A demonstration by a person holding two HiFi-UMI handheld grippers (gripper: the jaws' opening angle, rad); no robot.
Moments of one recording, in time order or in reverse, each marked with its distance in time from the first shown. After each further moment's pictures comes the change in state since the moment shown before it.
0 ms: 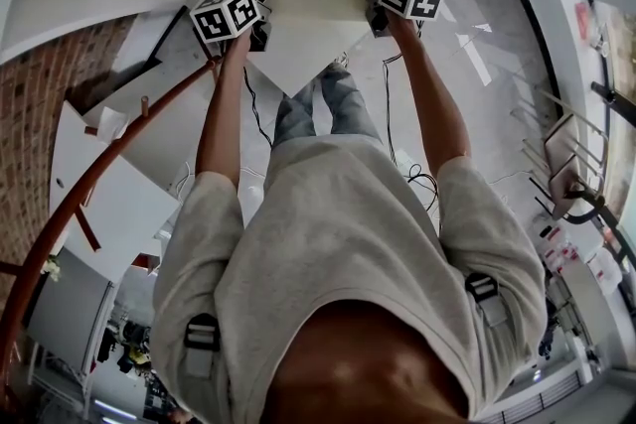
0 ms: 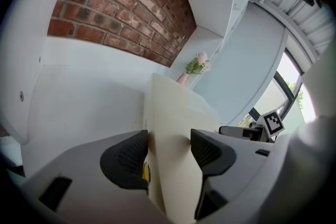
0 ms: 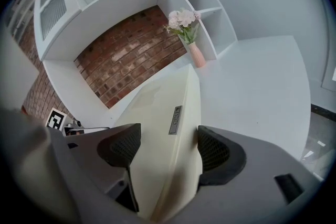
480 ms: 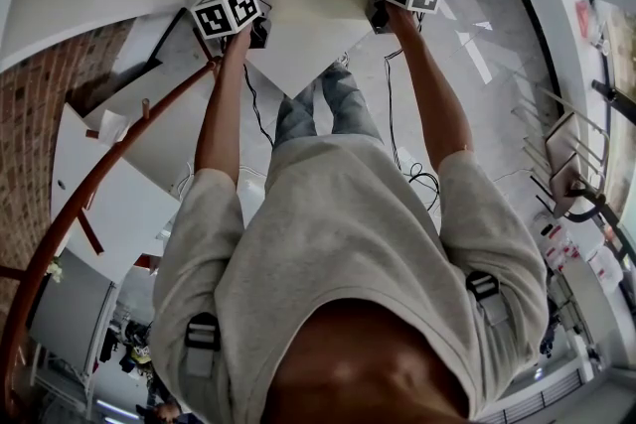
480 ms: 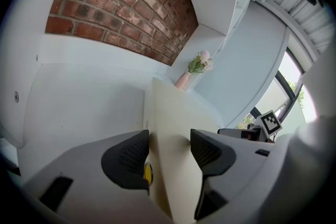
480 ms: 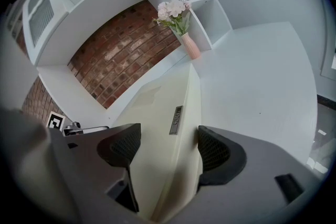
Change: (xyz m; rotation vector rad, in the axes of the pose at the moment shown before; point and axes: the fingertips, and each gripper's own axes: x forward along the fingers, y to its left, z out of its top) left arm 0.011 0.009 0.001 -0.001 0.018 0.015; right arm 0.013 -0.013 -0.006 0.082 0.055 -0.005
